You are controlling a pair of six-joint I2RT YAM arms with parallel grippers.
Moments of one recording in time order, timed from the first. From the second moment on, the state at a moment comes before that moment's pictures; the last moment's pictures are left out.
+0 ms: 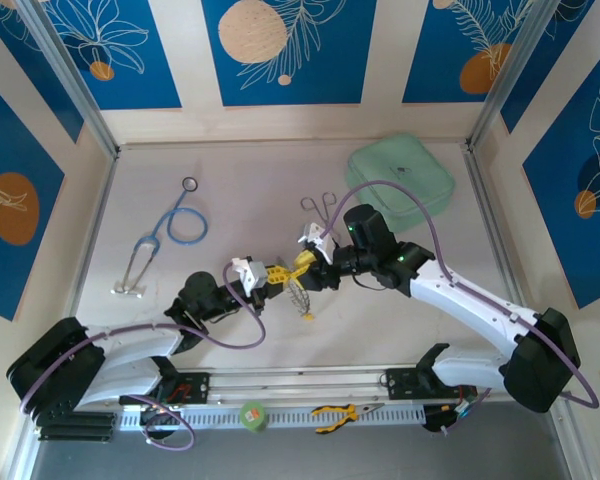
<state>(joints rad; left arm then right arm) -0.79 1.14 0.23 0.93 0.38 0.00 0.71 1.19 0.88 -0.31 -0.67 -0.17</state>
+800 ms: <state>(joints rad) -0.79 1.14 0.23 0.97 0.42 -0.03 0.68 1.22 0.88 -0.33 -0.71 -0.25</state>
